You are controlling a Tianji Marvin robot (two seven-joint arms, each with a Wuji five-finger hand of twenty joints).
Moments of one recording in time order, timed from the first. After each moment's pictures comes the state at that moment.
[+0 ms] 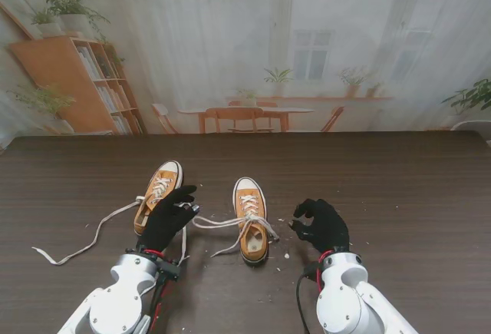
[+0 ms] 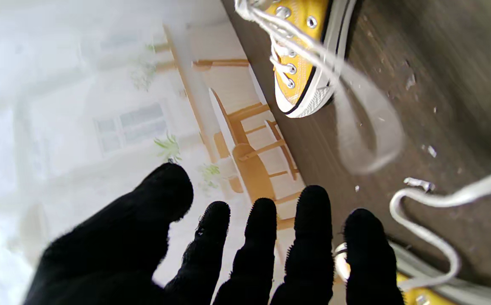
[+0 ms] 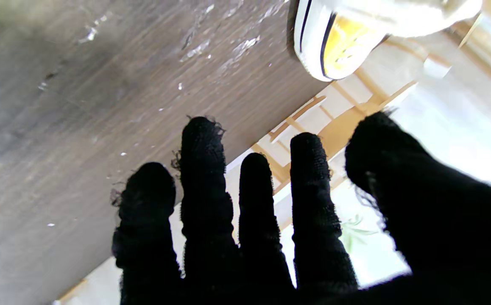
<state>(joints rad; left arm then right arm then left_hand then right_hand) 1.85 -1.22 -1.30 -1.73 0.12 -0.15 0.22 -1.80 -1.21 1.11 -1.71 -0.54 0.27 -0.43 0.78 -0.34 0.58 0.05 0.42 0.15 0.36 0.33 0.43 0.24 0.45 0.58 0.39 0.35 0.85 0.69 0.06 0.47 1.21 0.83 0.46 -0.67 1.18 -0.23 0.66 0.02 0.90 0.40 0.55 0.14 1.02 0.57 0.85 0.22 1.01 0.53 0.47 0.42 1.41 0.80</state>
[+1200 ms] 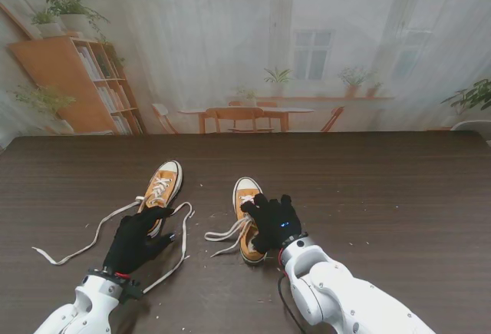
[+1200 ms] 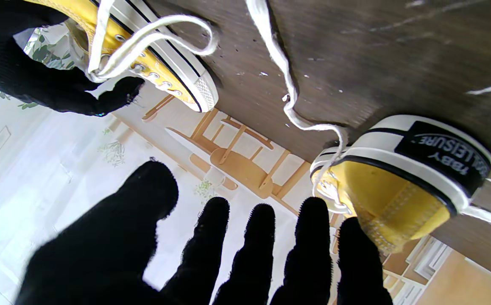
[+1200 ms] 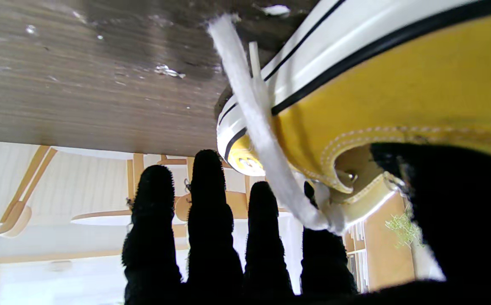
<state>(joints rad) 1.90 -1.14 -1.41 -1.56 0.71 -0.39 0.40 -1.42 -1.10 0.67 -1.54 -1.04 0.32 -0.20 0.73 -0.32 0.53 0.05 0.46 0.14 0.35 0.33 0.43 0.23 0.35 0.50 0.36 0.33 0.58 0.62 0.00 0.34 0.96 0.67 0.41 -0.84 1.17 -0.17 0.27 -0.05 0.72 0.35 0.27 0.07 0.84 0.40 0.61 0.18 0.48 0.36 0.24 0.34 0.99 0.57</state>
